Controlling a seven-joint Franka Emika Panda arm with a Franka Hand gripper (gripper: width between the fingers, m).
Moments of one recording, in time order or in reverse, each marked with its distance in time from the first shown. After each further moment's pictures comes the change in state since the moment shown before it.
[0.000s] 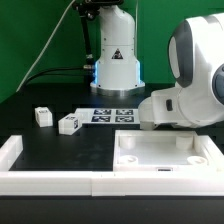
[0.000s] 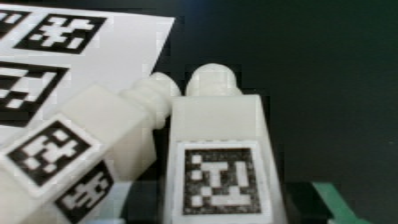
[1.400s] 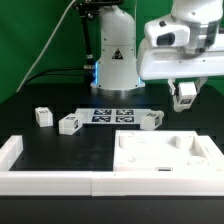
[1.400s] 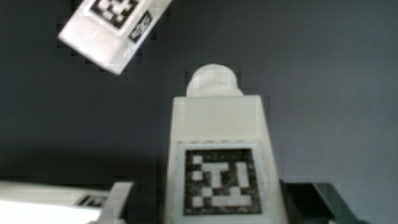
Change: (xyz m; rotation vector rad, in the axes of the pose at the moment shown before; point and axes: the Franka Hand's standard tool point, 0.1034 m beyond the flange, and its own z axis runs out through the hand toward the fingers) arm -0.037 0.010 -0.086 0.015 0.827 -0.007
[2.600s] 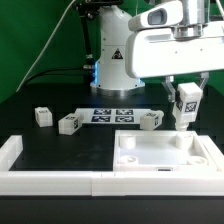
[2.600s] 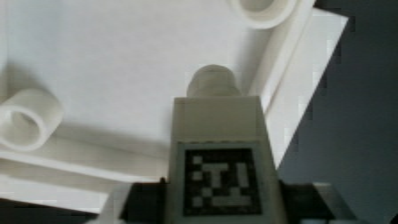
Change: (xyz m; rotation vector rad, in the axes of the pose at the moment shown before) arm 0.109 0.038 -0.044 -0.025 0.417 -0.189
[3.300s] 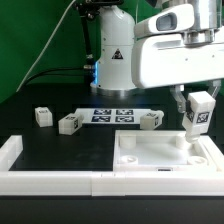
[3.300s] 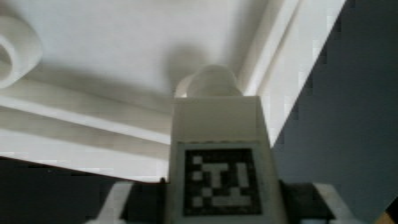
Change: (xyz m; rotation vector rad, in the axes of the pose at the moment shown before) arm 0.028 -0.003 0.010 0.008 0.033 -0.005
